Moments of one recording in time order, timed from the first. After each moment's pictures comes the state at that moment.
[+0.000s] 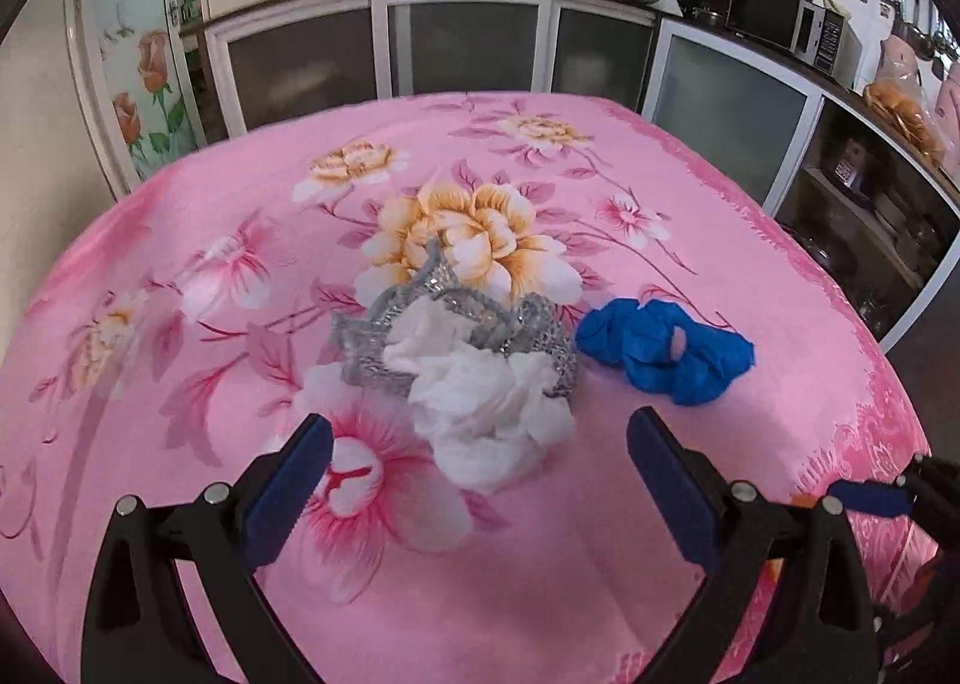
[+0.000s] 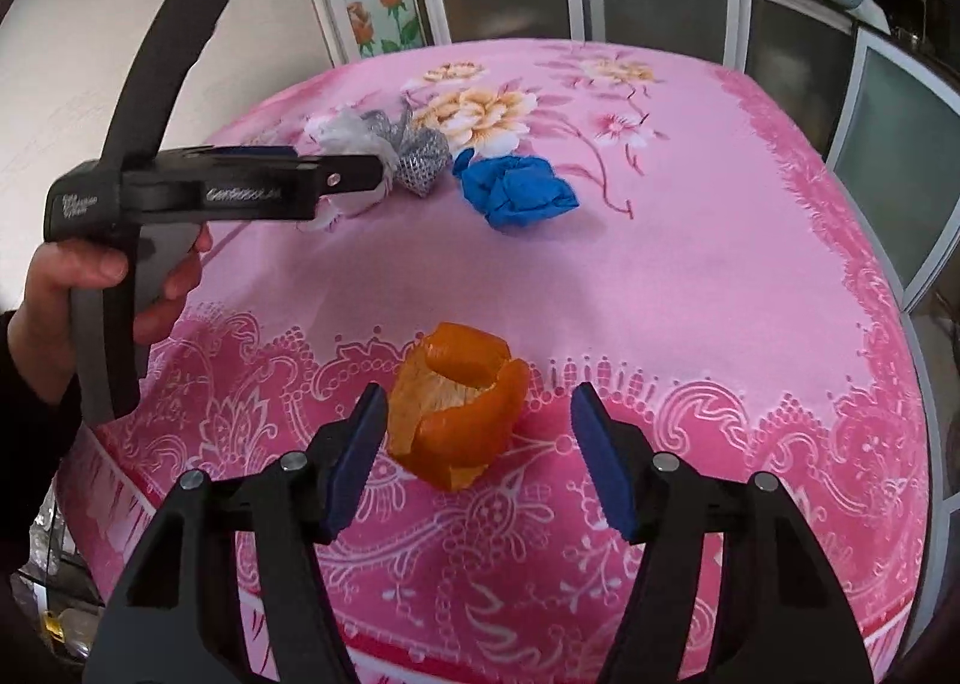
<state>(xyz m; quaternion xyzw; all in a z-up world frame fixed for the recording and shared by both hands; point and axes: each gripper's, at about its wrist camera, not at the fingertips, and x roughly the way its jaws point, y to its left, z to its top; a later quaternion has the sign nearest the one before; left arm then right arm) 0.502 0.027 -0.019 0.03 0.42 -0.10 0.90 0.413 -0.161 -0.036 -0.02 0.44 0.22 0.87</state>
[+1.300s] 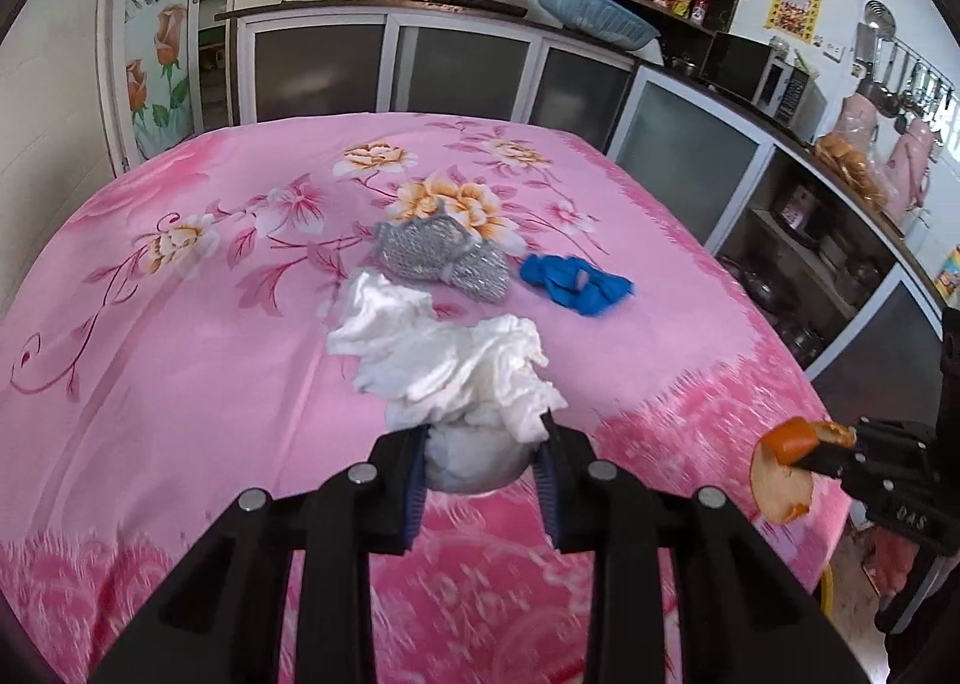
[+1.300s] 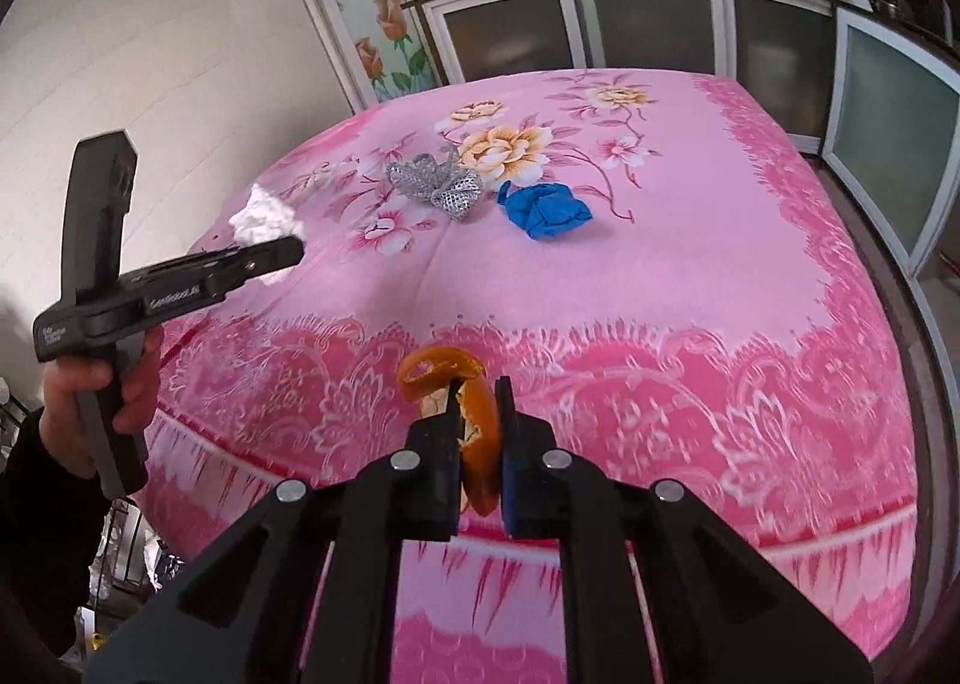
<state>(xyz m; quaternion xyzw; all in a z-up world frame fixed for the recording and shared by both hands) 0.372 0.069 0.025 -0.05 0.39 -0.14 0.91 0.335 -0.189 0.021 0.04 0.42 0.23 0.88</state>
